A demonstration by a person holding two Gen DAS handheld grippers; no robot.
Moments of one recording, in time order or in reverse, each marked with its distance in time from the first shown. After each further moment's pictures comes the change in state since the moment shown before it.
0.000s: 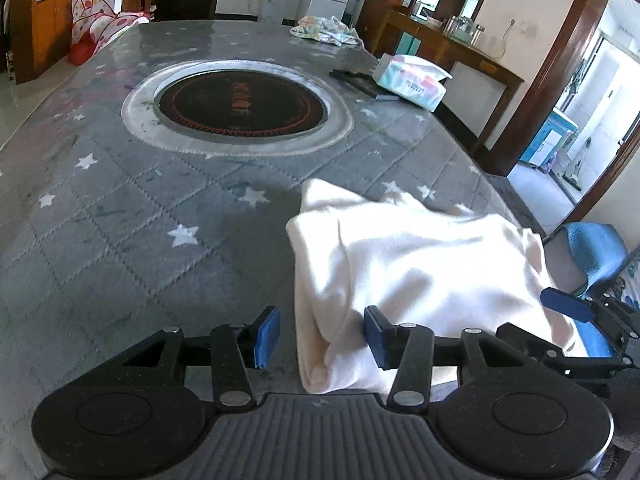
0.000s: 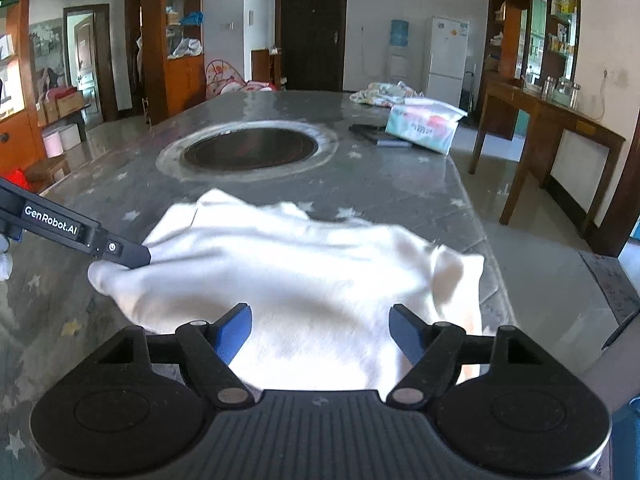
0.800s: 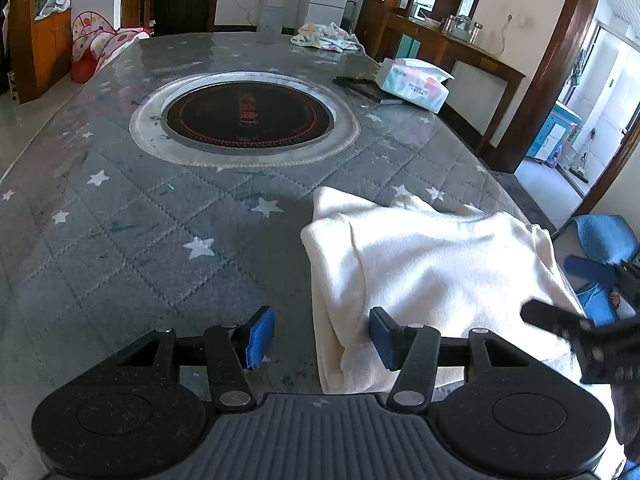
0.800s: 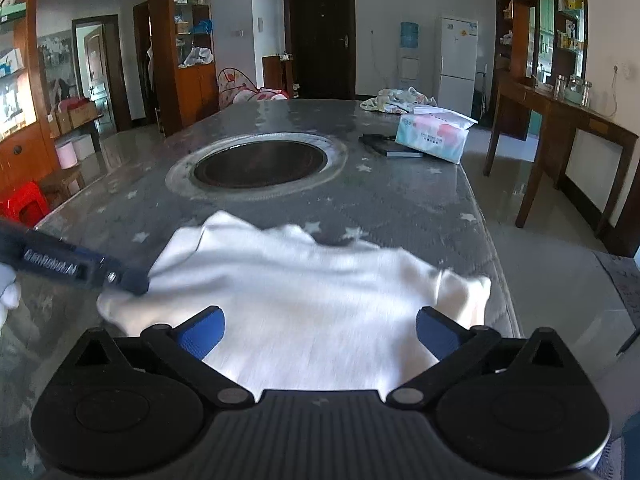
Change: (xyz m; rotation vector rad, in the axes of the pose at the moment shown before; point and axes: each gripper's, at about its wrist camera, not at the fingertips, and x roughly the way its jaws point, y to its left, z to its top) left arm -0.005 0.002 0.002 0.043 -0.024 0.033; right arm 0.004 -0.017 0.024 0.031 -0.019 0.065
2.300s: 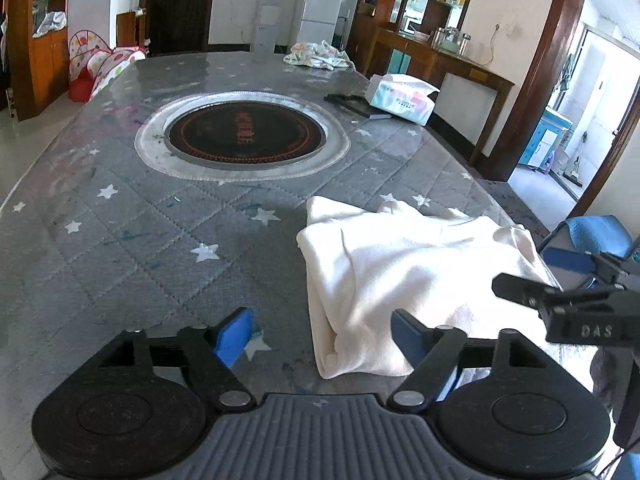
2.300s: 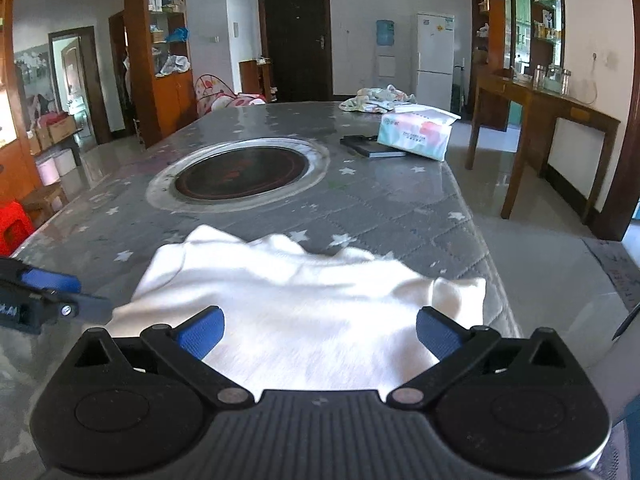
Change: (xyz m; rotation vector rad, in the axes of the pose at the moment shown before) left arm -0.026 -0.005 -0.012 0.031 -0.061 -0.004; right arm -0.001 0.008 0.001 0.058 -0.009 -0.046
